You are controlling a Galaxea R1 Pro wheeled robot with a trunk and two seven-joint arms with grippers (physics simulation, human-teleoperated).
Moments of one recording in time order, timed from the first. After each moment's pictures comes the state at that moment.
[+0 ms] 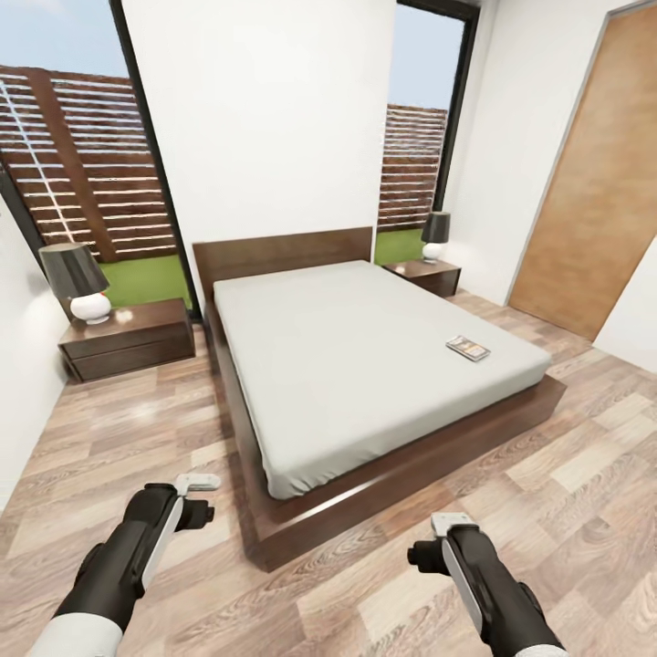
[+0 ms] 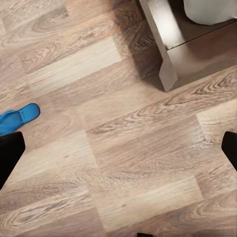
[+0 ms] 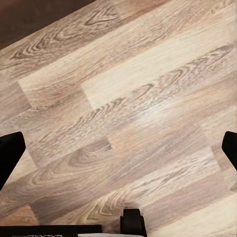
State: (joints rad) left arm -0.48 0.07 0.02 -1.11 -0.01 0.98 0.06; right arm -0.42 0.04 0.00 -0.94 0.00 0.84 -0.05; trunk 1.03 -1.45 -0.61
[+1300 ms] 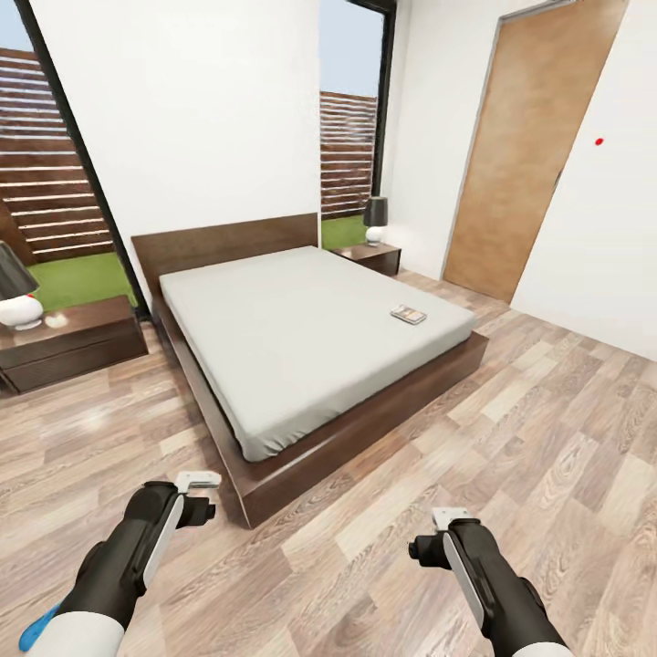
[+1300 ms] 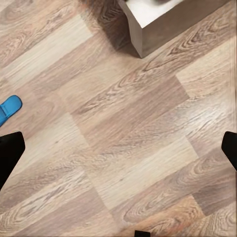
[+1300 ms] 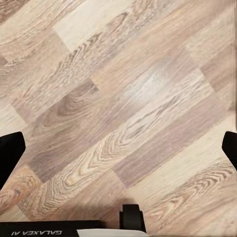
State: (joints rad) left arm -0.49 0.07 0.03 -1.12 -0.01 0.98 0.07; right arm -0.42 0.04 0.00 -0.98 -0.01 0.88 -0.05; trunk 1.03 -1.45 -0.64
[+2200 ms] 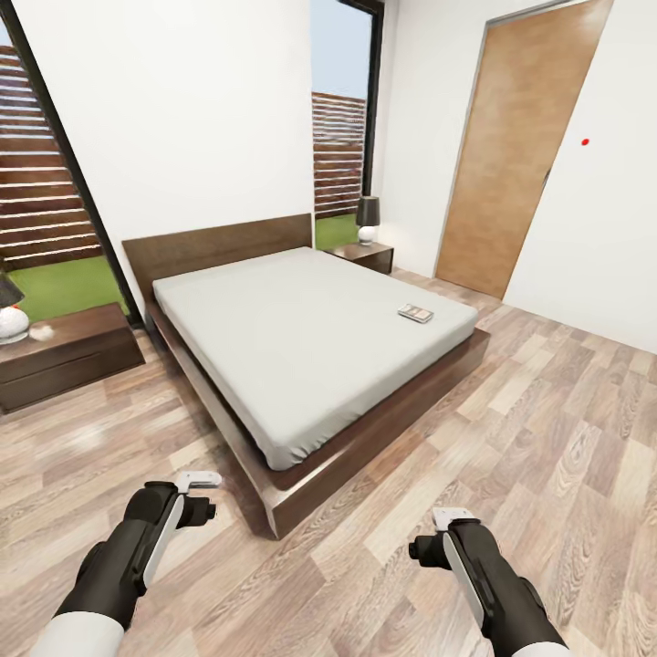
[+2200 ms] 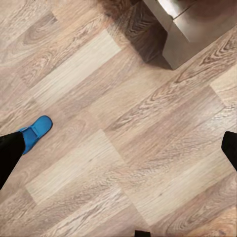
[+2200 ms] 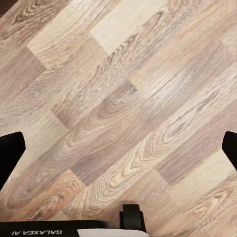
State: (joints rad) left arm -0.49 0.07 0.03 -1.12 -0.01 0.98 0.07; right arm -0.42 0.04 0.00 -0.98 -0.01 0.88 -0.05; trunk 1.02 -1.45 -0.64
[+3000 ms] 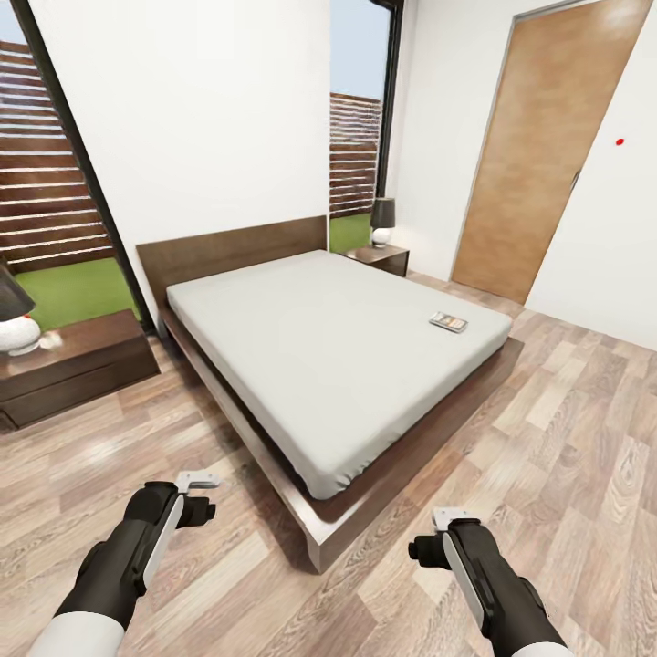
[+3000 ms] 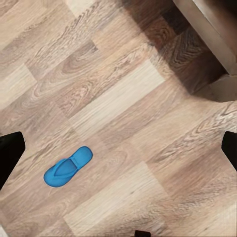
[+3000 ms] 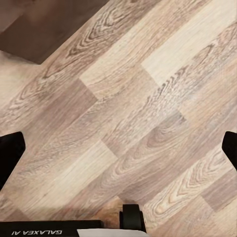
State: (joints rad) left arm -0.49 0.07 0.03 -1.12 -0.01 0.98 0.07; right arm -0.42 0.04 0.00 -0.98 -0.01 0.88 -0.05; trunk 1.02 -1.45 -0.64
